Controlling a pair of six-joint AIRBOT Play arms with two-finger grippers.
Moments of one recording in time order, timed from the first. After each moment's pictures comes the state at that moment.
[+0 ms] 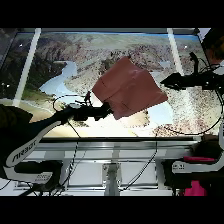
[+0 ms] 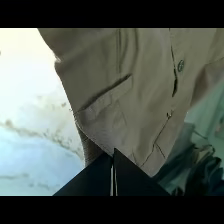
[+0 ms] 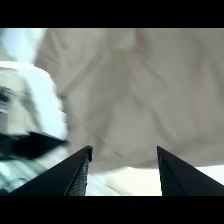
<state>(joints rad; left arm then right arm) -0.47 -1.53 0.76 0.02 -0.61 -1.10 -0.34 -1.51 1.31 -0.74 1.36 1.06</state>
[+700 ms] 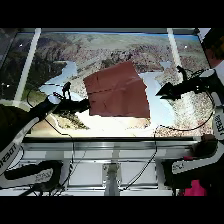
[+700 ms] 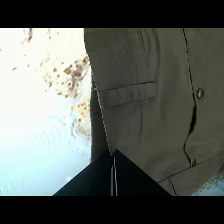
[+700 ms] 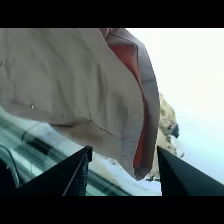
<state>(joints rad) -0.17 -1.37 0.76 0.69 -0.68 -1.30 -0.27 -1.66 1.31 -0.88 1.46 1.19</state>
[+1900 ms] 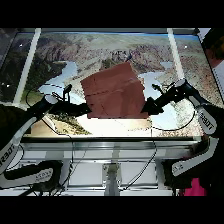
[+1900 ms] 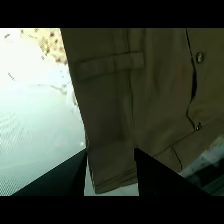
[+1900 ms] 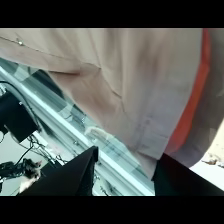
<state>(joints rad) -0.14 -1.37 0.76 0.73 -0.88 -1.20 -0.10 -1.74 1.17 -0.85 1.54 1.24</state>
